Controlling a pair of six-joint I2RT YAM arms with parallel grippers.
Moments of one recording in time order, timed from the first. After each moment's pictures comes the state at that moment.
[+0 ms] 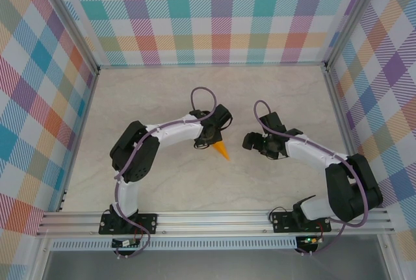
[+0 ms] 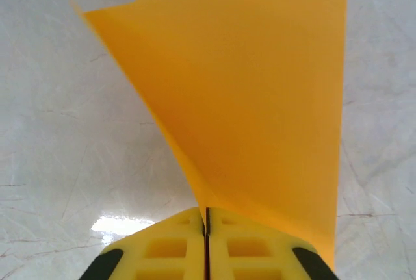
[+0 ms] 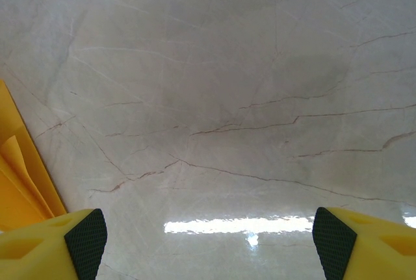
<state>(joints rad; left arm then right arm) -0.80 1.97 1.42 -0.73 -0.24 -1.00 0.43 1.39 0.72 -0.44 -0.10 0.69</state>
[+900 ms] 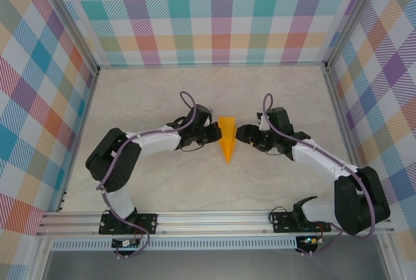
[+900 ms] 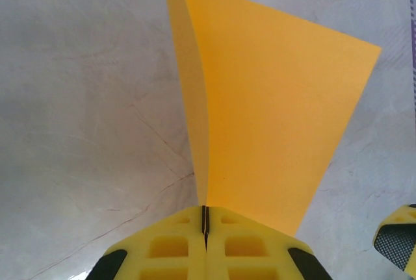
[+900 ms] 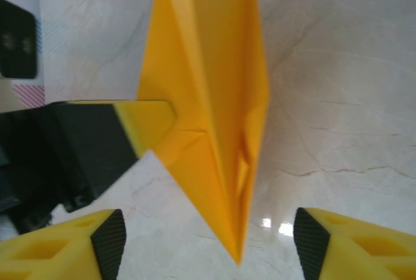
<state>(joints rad) -0.69 1.78 1.01 -0.02 0.23 -0.83 0.40 1.29 0.69 -0.21 -0.50 0.74</state>
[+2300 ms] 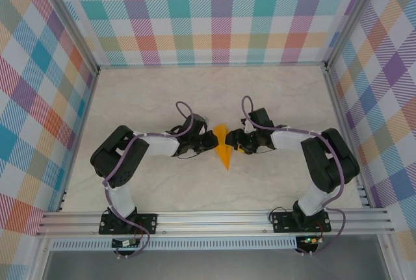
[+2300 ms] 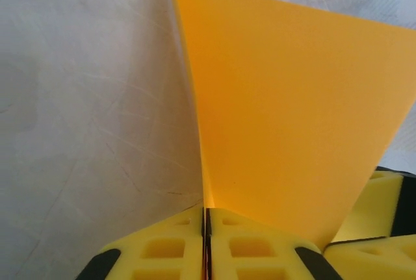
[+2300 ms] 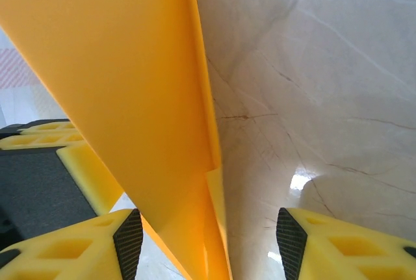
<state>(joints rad) -0.67 1.83 0.89 0.13 0.28 -0.89 0.46 1.66 0.79 -0.13 -0.56 0.73</state>
